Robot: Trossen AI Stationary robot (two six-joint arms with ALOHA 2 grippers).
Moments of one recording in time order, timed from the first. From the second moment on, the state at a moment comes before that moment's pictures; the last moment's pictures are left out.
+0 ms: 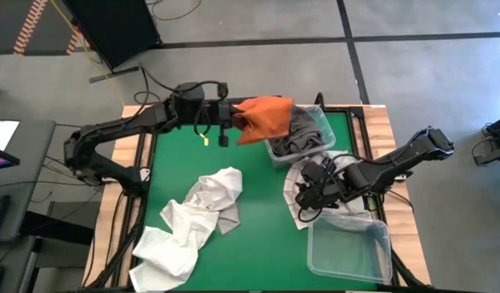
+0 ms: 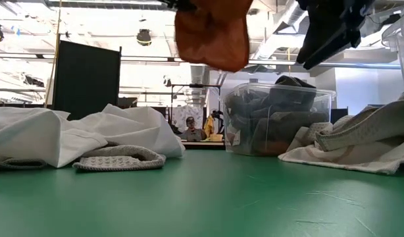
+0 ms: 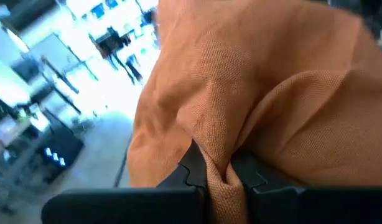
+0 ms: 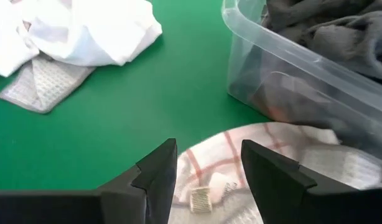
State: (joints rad) left arm 0.34 1.39 1.35 -0.11 0.16 0.58; right arm 0.40 1.30 1.03 -0.86 0.61 0.94
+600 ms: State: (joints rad) left arm 0.42 1.67 1.35 0.13 0.27 0.53; right arm 0.44 1.30 0.98 -0.71 0.62 0.95
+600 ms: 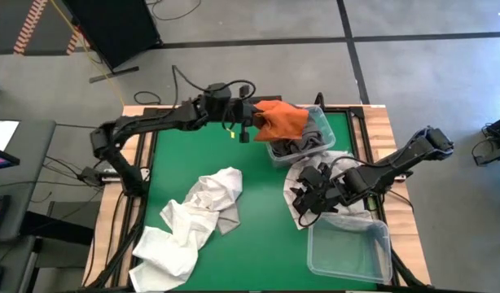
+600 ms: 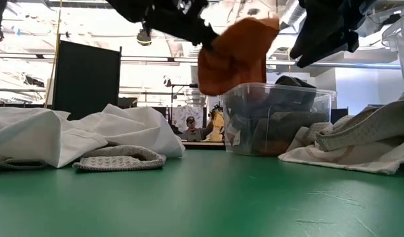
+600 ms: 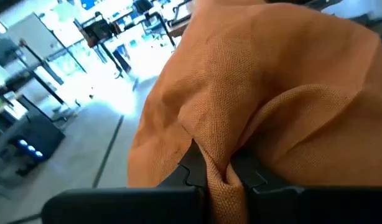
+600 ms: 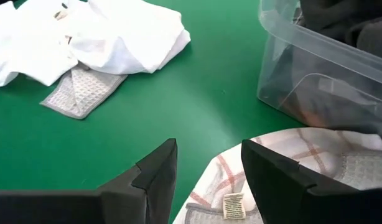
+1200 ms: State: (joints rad) left arm 0.45 1.90 1.35 0.17 0.29 0.51; right arm 0.48 1.30 0.98 -0.71 0.65 0.94
